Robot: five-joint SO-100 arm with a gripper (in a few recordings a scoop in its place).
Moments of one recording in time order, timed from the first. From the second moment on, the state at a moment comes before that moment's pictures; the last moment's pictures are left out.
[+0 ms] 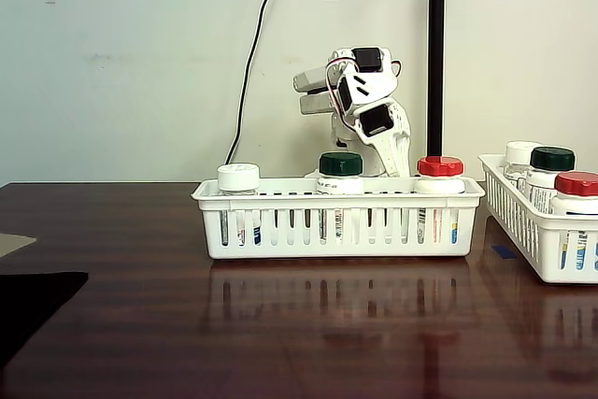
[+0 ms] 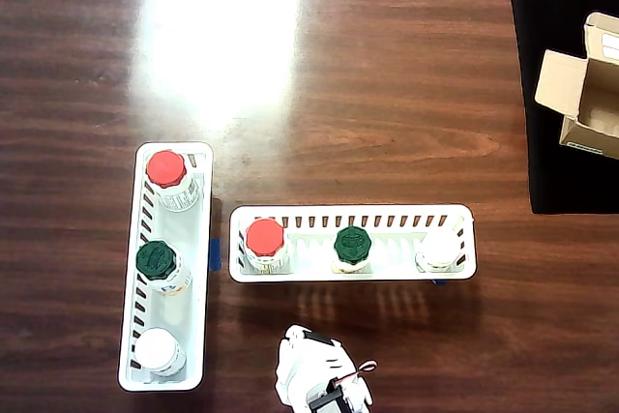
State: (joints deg) arm -19.8 192.0 169.6 64.8 43.1
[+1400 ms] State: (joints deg) arm 1.9 192.0 169.6 54.5 85.0
